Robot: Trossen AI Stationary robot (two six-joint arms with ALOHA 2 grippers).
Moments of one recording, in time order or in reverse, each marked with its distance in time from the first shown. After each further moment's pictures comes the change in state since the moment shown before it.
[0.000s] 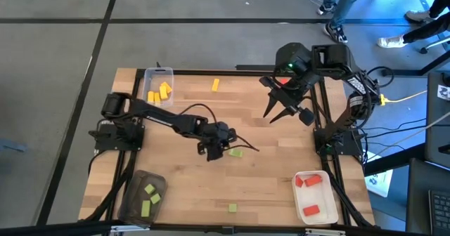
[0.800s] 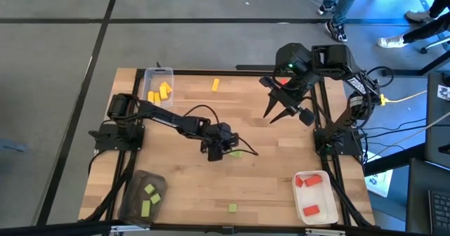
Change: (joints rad) left arm 0.005 0.065 0.001 0.102 0.046 0.187; right arm 0.000 0.000 0.000 0.000 0.000 -0.003
